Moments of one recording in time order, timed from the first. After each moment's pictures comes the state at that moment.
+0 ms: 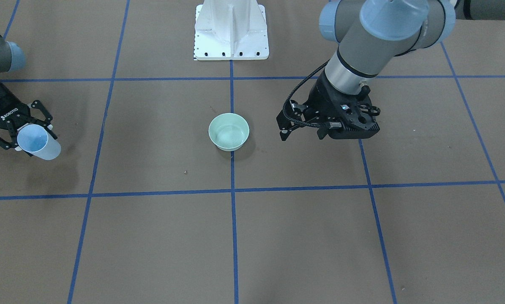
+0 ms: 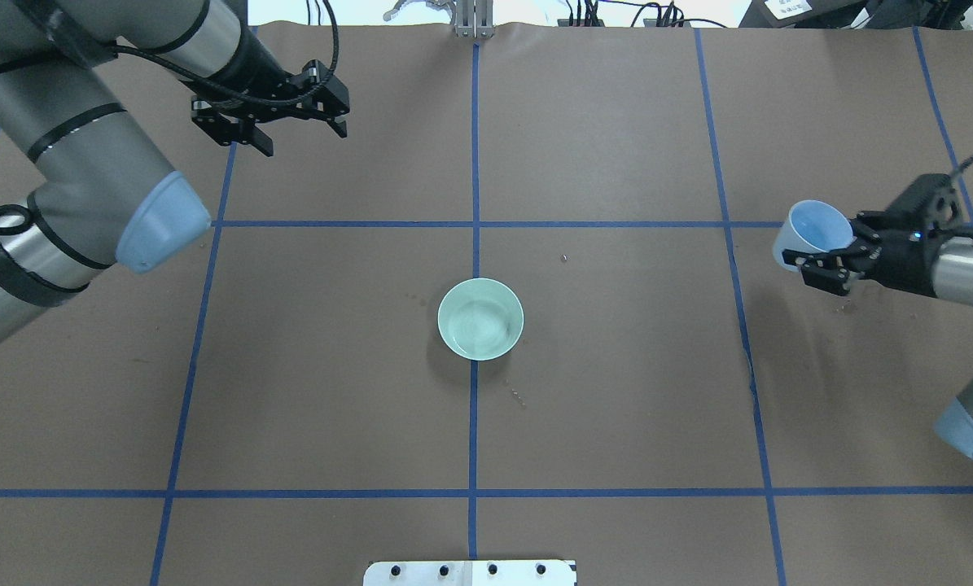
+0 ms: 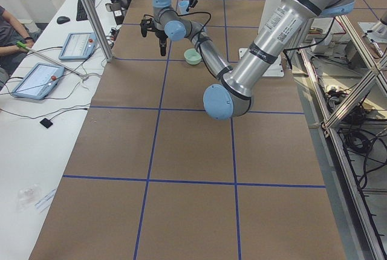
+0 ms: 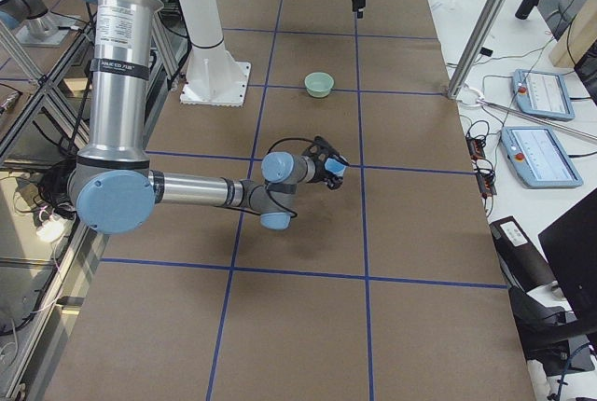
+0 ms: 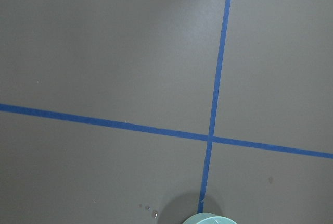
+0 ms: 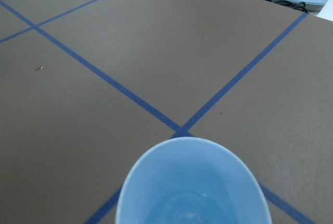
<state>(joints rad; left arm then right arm) -0.94 -2.20 -1.72 -1.65 -2.20 -1.09 0.83 -1.58 1.59 -0.25 1.81 0.52</state>
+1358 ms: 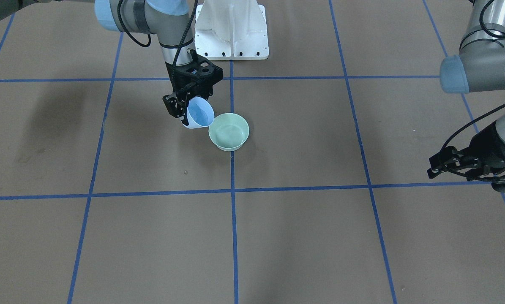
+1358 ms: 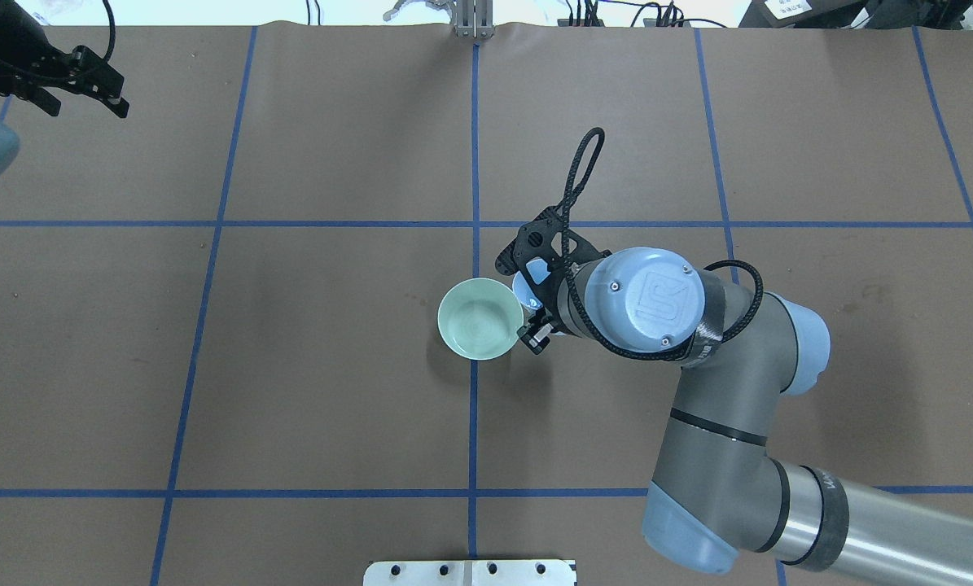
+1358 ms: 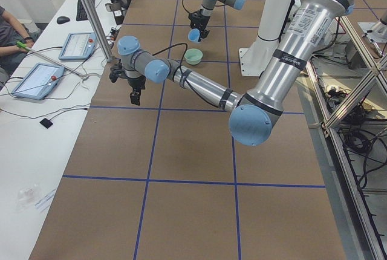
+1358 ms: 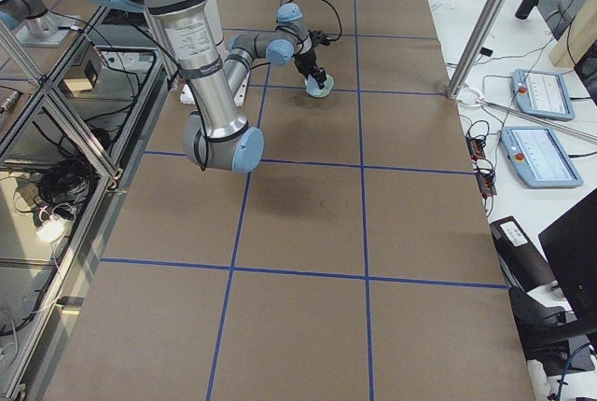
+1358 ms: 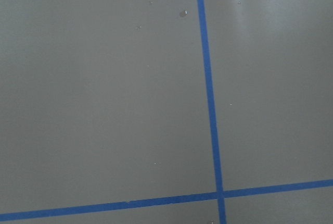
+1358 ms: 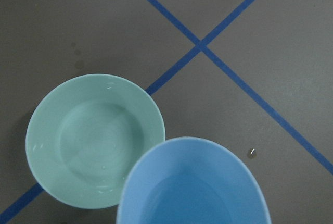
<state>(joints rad) -1.21 -2.02 -1.54 -1.65 -2.31 -0.50 0.40 -1.00 1.88 -1.61 1.54 0.46</state>
